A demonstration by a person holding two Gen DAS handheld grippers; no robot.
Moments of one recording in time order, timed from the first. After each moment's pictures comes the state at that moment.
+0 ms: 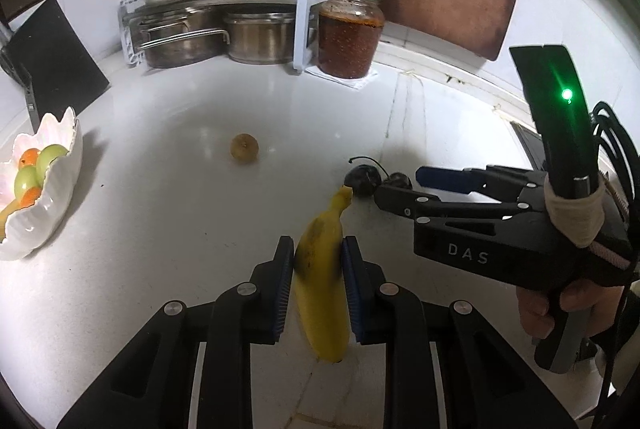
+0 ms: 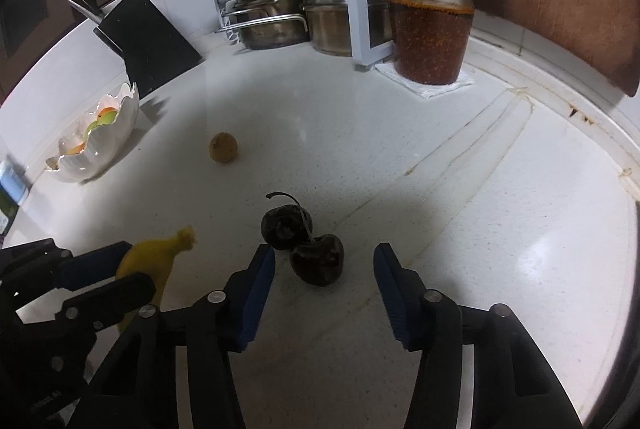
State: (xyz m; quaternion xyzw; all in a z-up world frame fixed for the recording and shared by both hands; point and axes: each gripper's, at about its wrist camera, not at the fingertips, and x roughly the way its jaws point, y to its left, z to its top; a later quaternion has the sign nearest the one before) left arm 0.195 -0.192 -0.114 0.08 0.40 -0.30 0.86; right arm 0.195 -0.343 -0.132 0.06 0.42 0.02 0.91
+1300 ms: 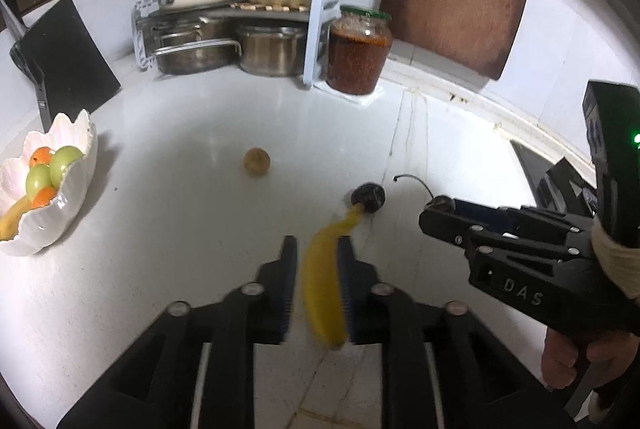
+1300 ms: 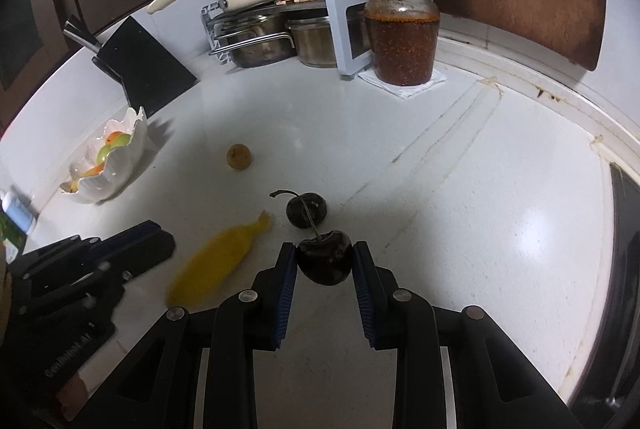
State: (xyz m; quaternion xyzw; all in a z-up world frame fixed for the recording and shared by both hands) left arm 0.194 -0.182 -0.103 0.06 0.39 -0.29 0.87; right arm 0.154 -0.335 -0.106 0.10 0.41 -0.02 0.91
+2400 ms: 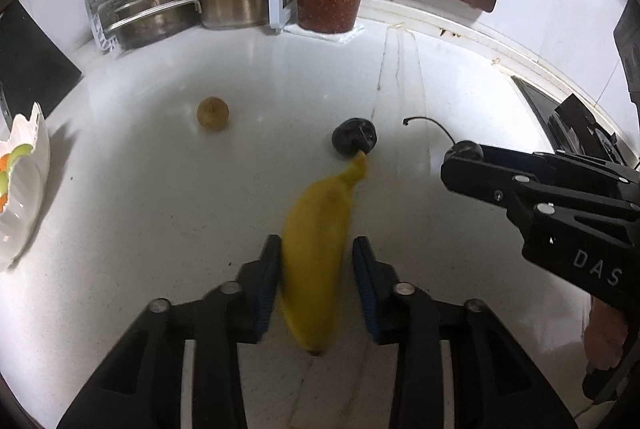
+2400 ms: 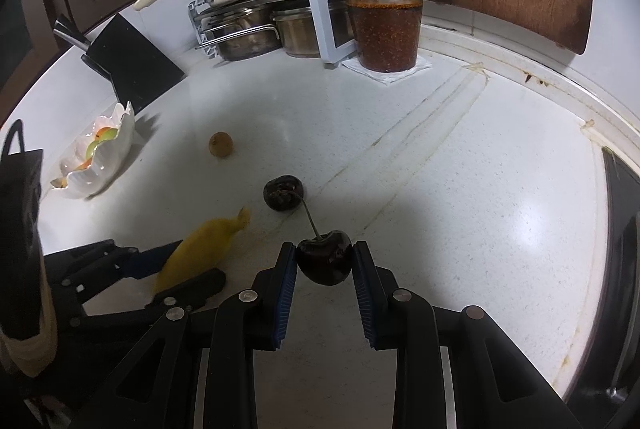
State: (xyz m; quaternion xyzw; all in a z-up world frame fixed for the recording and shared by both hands) left arm 0.200 -0.211 -0.144 0.13 0.44 -0.31 0.83; right arm 0.147 -0.345 -0.114 0.10 0.42 -0.03 0.90
